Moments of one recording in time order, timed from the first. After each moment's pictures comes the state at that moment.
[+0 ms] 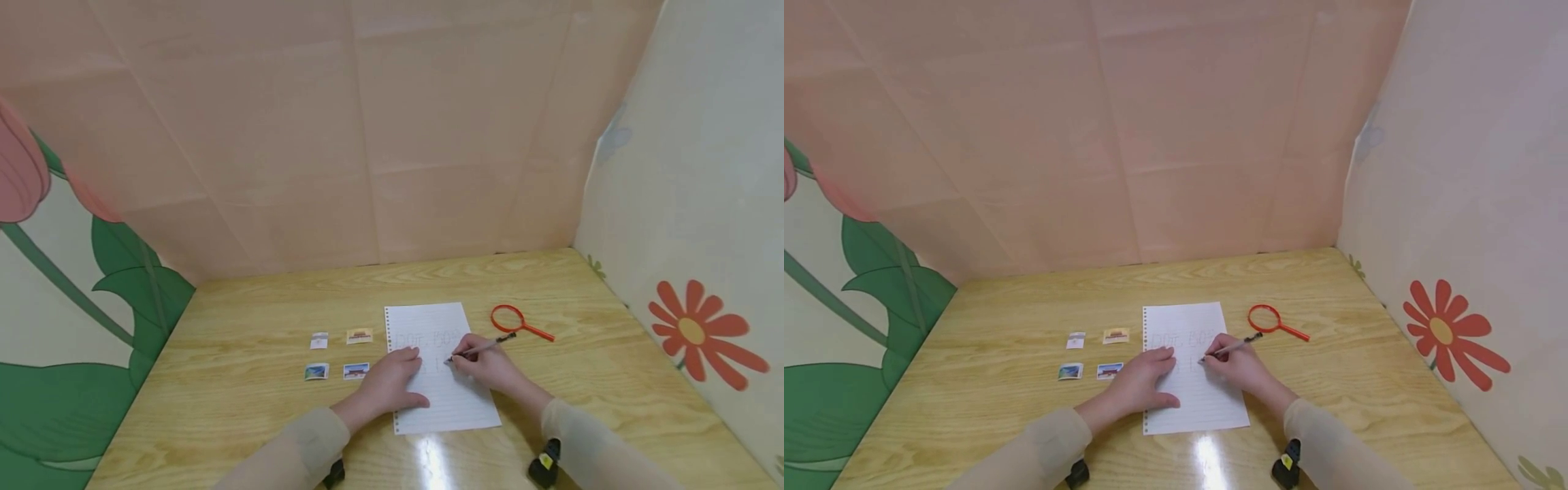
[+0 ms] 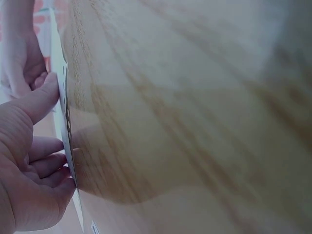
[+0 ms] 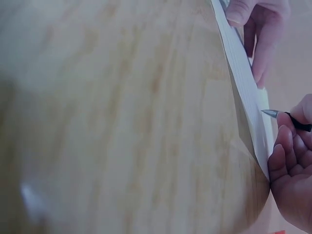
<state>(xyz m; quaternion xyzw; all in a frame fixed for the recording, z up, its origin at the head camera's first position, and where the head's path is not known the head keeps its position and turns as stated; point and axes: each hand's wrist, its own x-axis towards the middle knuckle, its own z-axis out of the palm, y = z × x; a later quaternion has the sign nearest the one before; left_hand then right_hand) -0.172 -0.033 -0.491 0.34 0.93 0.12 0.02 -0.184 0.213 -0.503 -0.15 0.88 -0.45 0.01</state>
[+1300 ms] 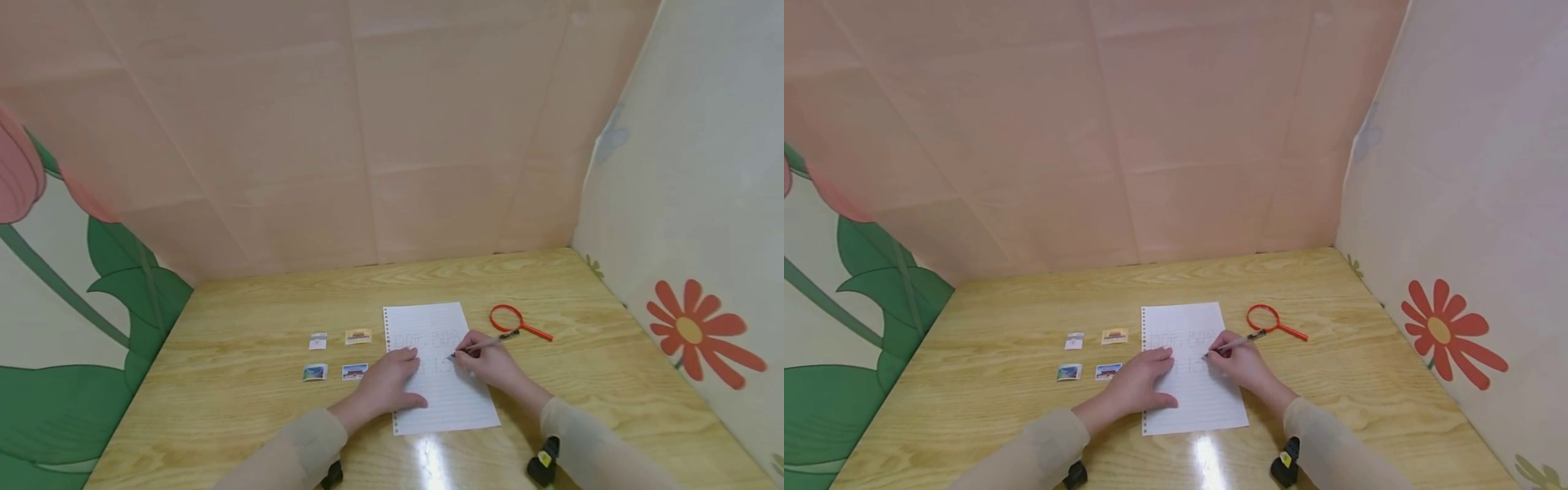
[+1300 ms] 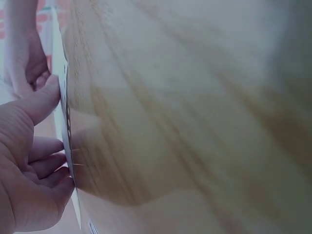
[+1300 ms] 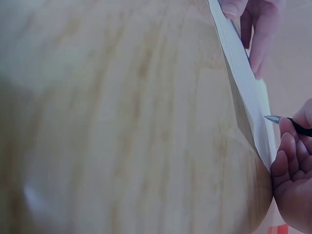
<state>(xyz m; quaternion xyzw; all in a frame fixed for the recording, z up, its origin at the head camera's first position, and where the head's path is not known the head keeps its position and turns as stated) -0.172 -0.037 -0.493 0.35 0.93 0.12 0.01 -0.188 0.214 -0.506 -0.09 0.89 -0.44 -0.01</state>
